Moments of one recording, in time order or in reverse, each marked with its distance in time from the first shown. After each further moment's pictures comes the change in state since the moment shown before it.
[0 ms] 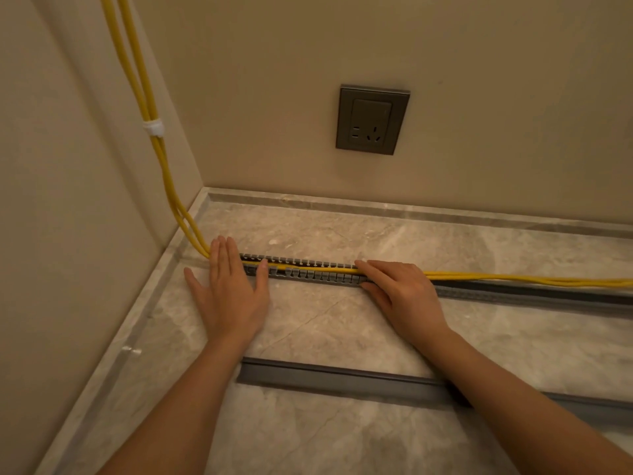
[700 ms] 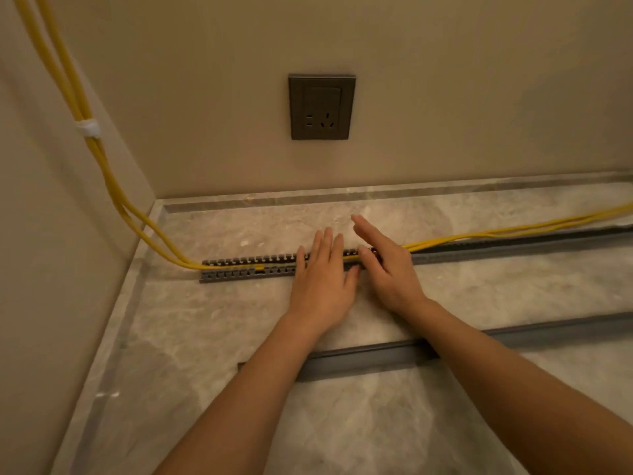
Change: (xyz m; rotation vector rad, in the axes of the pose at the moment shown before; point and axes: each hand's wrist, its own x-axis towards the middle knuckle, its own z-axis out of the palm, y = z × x) left_hand -0.032 0.110 -0.007 -0.263 -0.396 0.641; right_hand 0.002 -0.017 -0.009 0.525 0.056 0.454
